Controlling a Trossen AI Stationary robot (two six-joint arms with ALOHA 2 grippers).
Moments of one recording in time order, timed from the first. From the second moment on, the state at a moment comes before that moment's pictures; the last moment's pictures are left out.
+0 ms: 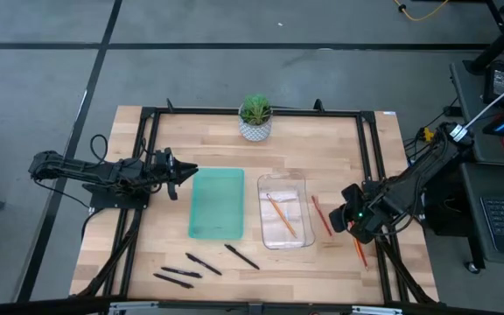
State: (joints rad) left arm -0.11 0.28 0.08 0.14 -0.40 -0.34; right arm 0.78 1.06 0.62 -0.90 0.48 1.82
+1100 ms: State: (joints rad) left arm -0.11 0.28 0.08 0.14 -0.40 -0.34; right arm 0.78 1.53 0.62 -0.62 0.41 1.68
